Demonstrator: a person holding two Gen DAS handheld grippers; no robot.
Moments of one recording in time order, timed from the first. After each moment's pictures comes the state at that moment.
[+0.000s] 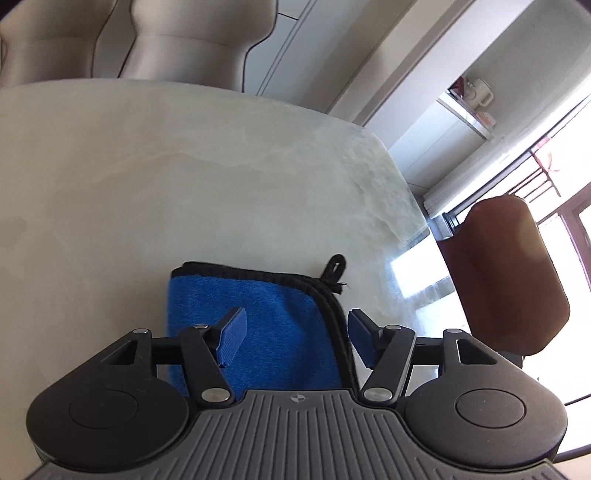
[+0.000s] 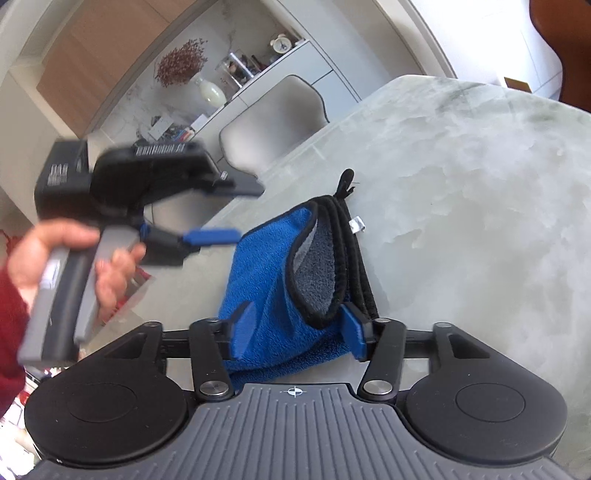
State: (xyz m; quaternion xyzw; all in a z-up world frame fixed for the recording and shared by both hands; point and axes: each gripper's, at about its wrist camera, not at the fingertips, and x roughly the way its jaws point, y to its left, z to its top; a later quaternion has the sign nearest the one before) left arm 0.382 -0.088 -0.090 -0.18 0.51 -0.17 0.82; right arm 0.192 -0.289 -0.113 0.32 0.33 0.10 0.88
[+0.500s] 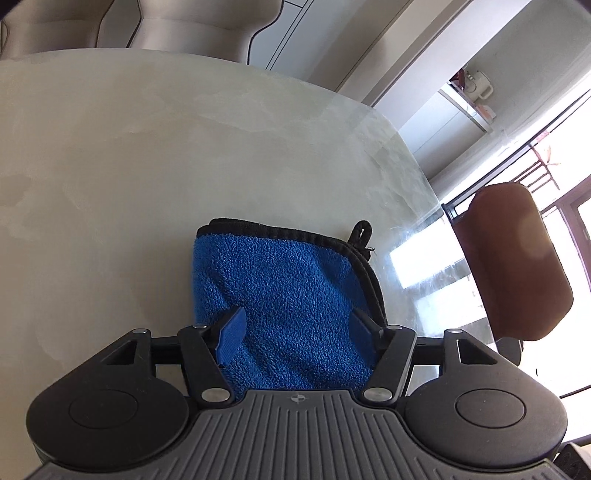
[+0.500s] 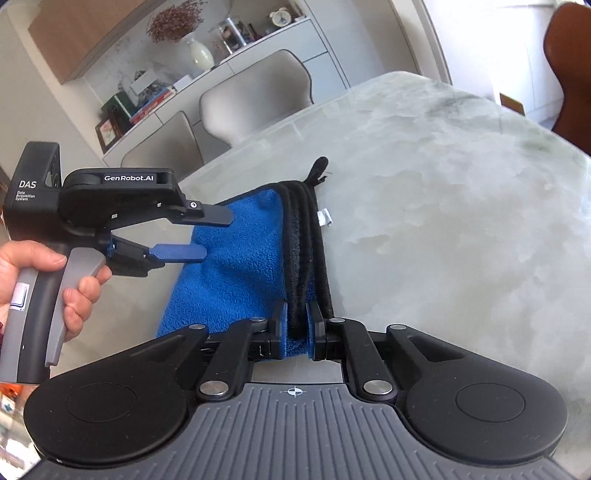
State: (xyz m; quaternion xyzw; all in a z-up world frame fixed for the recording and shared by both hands) left arm 0.369 -0.086 -0.112 -0.15 0.50 -0.20 0.83; right arm 0.203 -0.286 -0.104 0.20 0.37 0.07 0.91
